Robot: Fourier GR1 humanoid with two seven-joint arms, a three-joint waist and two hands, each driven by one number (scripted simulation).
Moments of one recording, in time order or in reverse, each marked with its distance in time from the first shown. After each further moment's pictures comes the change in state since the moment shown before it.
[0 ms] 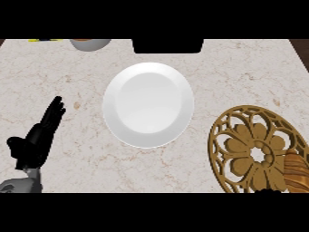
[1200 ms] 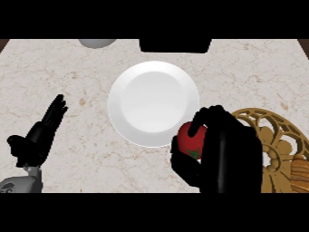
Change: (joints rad) left arm -0.012 -0.006 0.007 -0.008 -0.016 -0.035 0.006; right arm -0.873 0.112 -0.024 0.272 -0.118 0.235 0.223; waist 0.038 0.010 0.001
